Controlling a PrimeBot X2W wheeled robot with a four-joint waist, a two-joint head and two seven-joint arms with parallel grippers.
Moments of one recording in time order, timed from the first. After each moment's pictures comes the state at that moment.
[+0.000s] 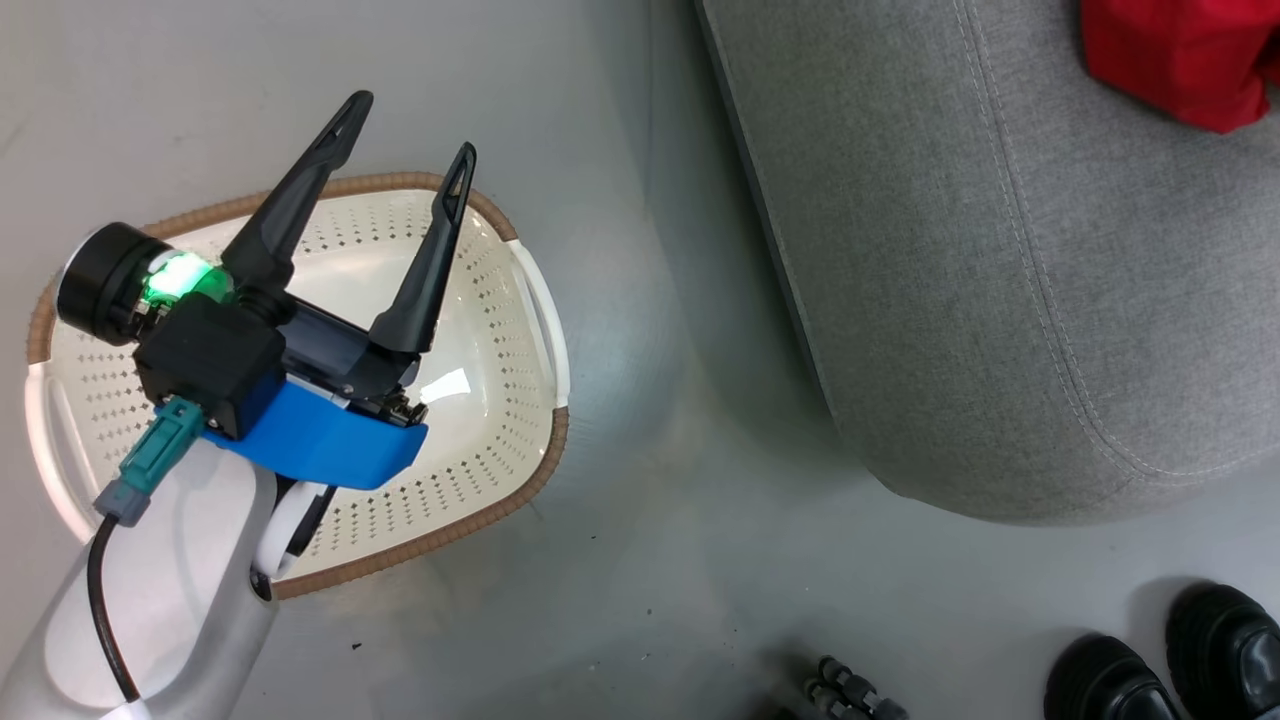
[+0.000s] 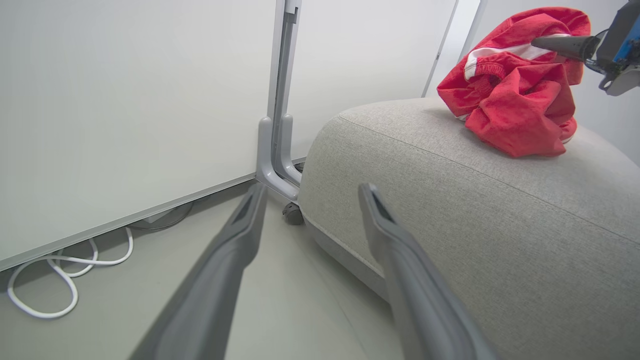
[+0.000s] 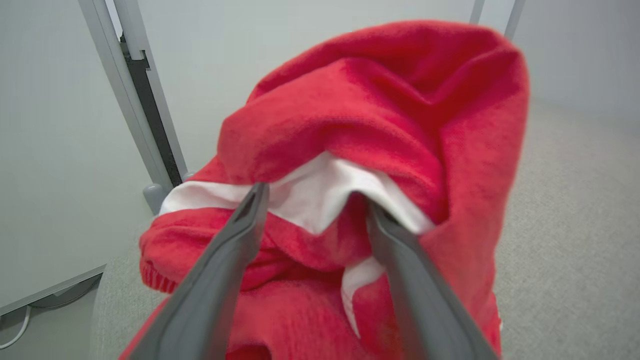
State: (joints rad) left arm -0.56 0.44 -0.47 0.03 -0.34 -0.10 -0.24; right arm -1.12 -0.33 -0.28 0.89 0.35 0.13 -0.26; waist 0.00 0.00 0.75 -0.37
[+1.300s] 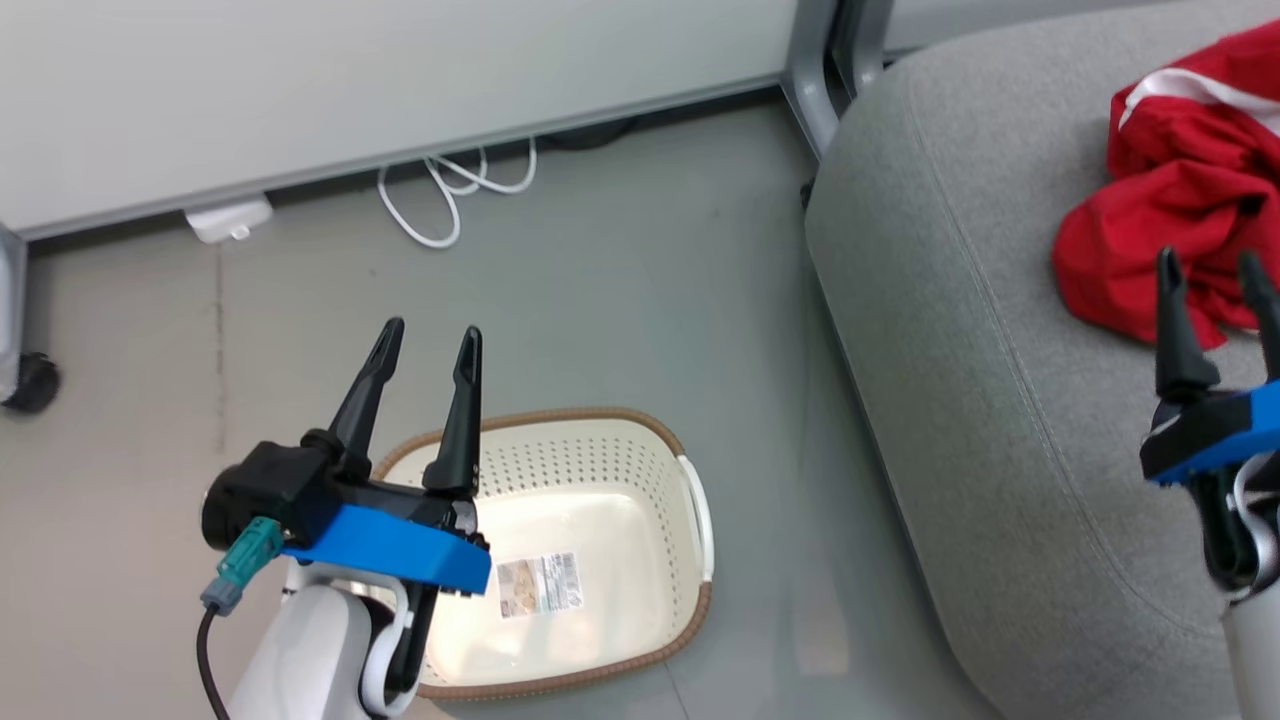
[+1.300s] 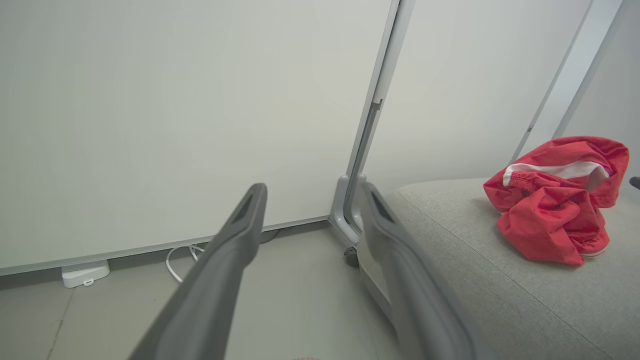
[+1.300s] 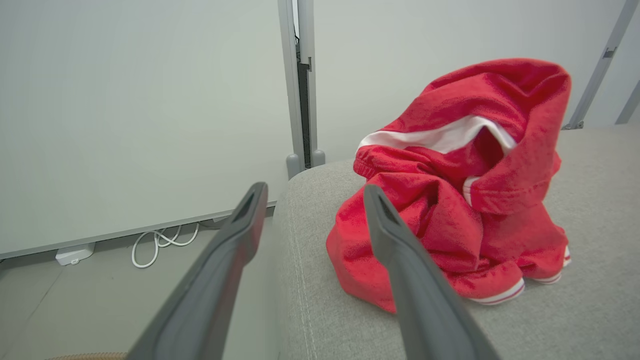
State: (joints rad) left arm -0.28 0.14 -0.27 0.24 -0.38 -0.13 -0.26; right arm -0.46 -0.29 -0.10 0.48 0.31 0.13 -0.17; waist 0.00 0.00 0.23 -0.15
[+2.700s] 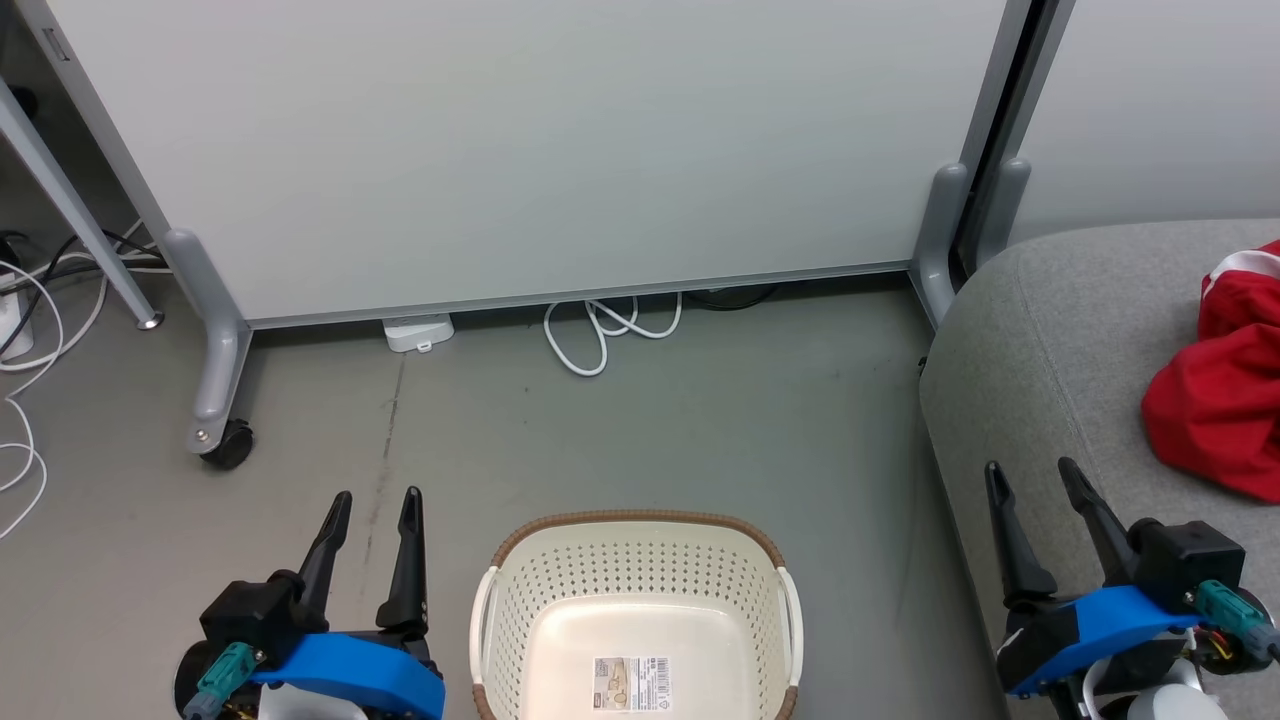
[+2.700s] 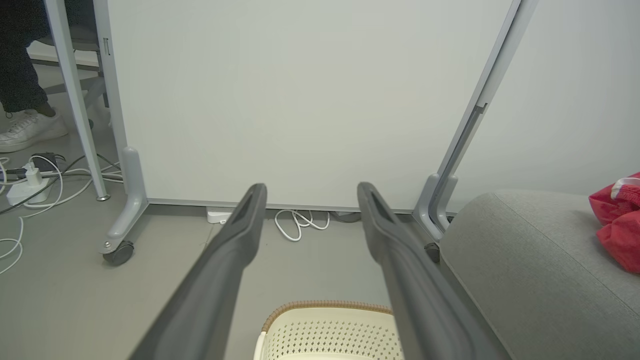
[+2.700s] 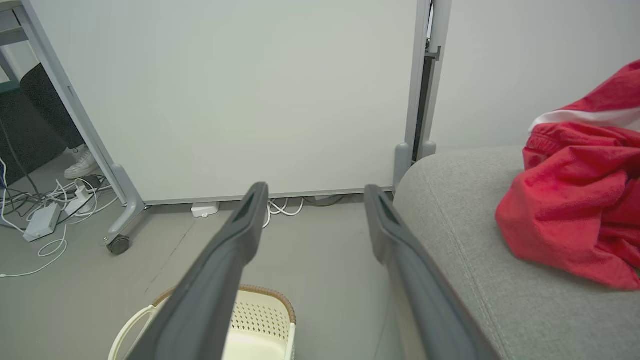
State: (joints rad) left arm -0.09 0.12 -0.15 0.36 -0.37 -0.13 -0.26; right arm -0.09 -0.07 -0.06 0.22 0.14 0.13 -0.12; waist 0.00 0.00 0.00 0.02
